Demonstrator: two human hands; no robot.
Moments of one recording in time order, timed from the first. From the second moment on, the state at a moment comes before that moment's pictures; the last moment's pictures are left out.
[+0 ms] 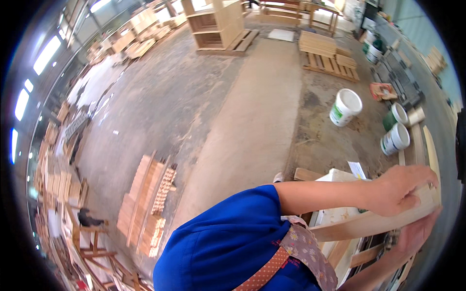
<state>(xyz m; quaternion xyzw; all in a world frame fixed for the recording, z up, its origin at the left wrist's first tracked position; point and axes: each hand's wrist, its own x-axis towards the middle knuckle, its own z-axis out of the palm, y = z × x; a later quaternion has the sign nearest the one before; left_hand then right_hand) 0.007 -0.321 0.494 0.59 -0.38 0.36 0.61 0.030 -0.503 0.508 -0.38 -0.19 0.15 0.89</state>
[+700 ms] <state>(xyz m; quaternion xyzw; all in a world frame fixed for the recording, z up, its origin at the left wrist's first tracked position) -0.014 -0.289 0.479 0.61 -0.28 0.40 0.62 0.038 -0.451 0.508 -0.65 -0.25 -0.05 0.71</state>
